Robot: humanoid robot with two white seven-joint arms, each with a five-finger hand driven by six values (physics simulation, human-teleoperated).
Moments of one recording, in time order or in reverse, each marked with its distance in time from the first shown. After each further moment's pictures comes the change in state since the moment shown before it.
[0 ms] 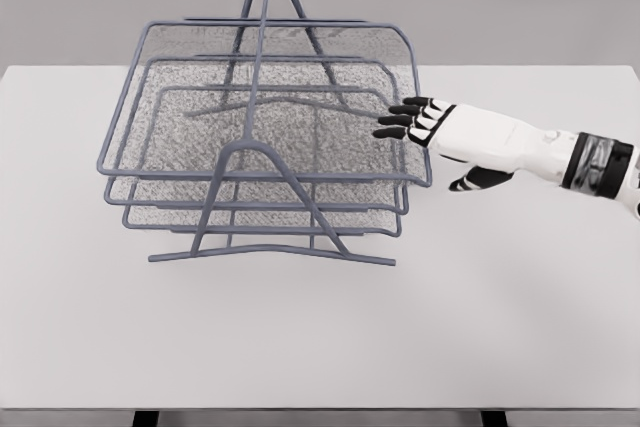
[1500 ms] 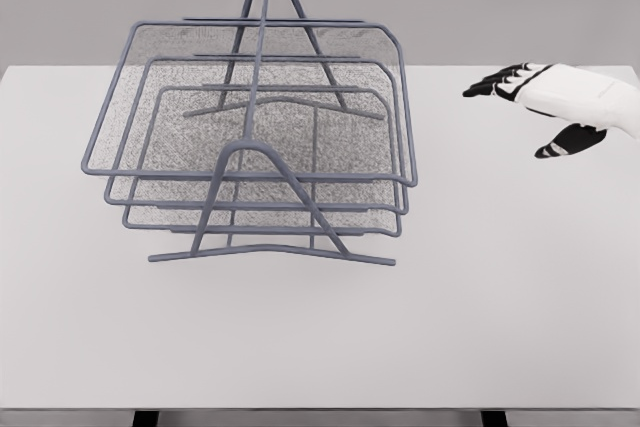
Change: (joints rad) left arm 0.002 0.000 0.000 0.000 0.000 0.000 0.000; right arm -0.080 -0.233 0.042 0.020 -0.096 0.177 0.002
